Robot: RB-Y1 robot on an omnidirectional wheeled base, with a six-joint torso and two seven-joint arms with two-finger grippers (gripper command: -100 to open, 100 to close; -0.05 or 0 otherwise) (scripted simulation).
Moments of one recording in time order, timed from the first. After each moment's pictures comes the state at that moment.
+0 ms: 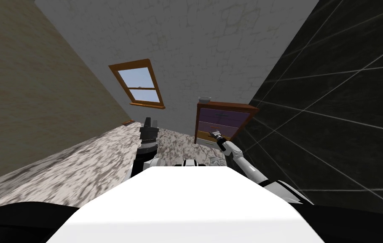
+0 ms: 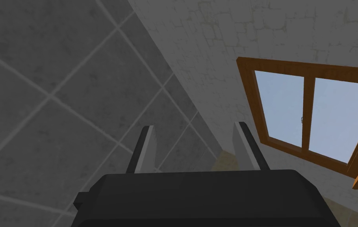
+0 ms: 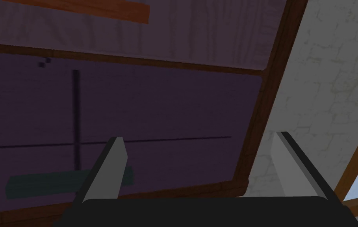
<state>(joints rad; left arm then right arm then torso) 0.52 -0.02 -0.06 -2.34 -0.09 -0.45 -0.01 -0.08 -0.61 0.28 -1.43 0.86 0.11 0.30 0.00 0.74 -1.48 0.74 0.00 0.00</state>
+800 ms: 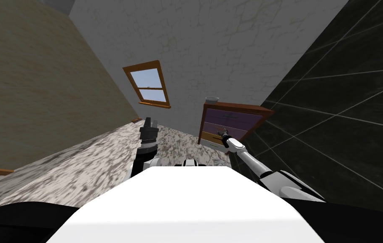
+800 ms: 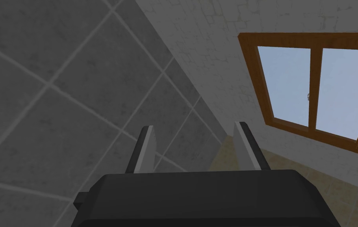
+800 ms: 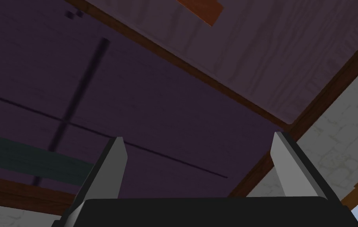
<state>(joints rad) 0.52 -0.02 -0.06 -2.34 -0.09 -0.45 -0.01 -0.19 -0.73 0.31 -1.24 1.02 0.24 0.36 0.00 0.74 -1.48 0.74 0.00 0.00</state>
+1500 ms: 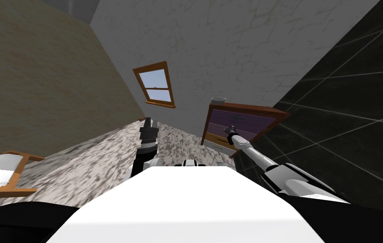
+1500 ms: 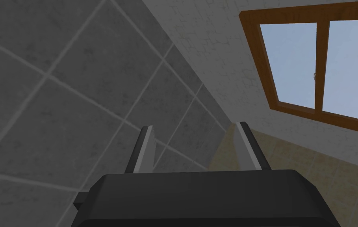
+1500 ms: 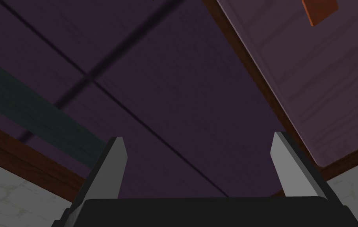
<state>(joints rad) 0.52 -0.02 -0.06 -2.34 -0.09 -0.45 -0.01 -0.28 -0.85 0.36 -1.11 1.09 0.36 0.44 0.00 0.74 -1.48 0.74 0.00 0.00</state>
